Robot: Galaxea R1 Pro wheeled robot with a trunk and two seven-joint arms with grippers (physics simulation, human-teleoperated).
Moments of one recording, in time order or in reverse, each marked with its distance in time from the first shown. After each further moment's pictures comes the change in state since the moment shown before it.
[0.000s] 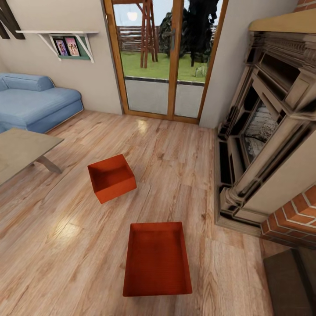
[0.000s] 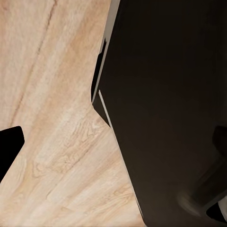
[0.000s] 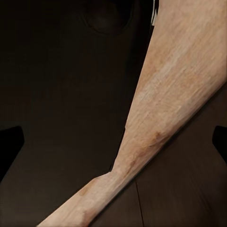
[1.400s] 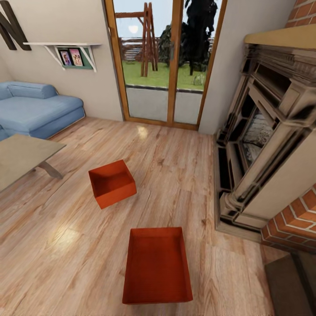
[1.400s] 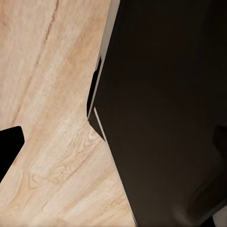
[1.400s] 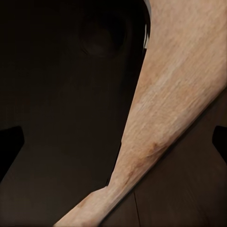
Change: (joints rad) left arm 0.000 0.000 0.000 0.000 0.001 0.000 0.000; right arm 0.000 0.001 0.000 0.000 -0.001 0.001 -0.001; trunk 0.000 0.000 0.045
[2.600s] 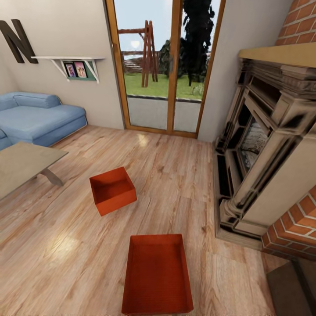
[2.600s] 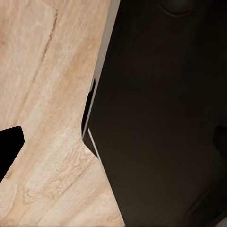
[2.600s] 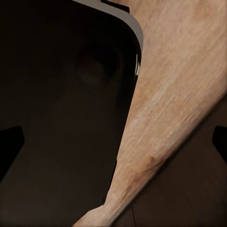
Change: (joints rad) left arm 0.000 0.000 0.000 0.000 0.000 0.000 0.000; right arm 0.000 0.000 0.000 0.000 -0.001 0.000 0.000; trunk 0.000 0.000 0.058
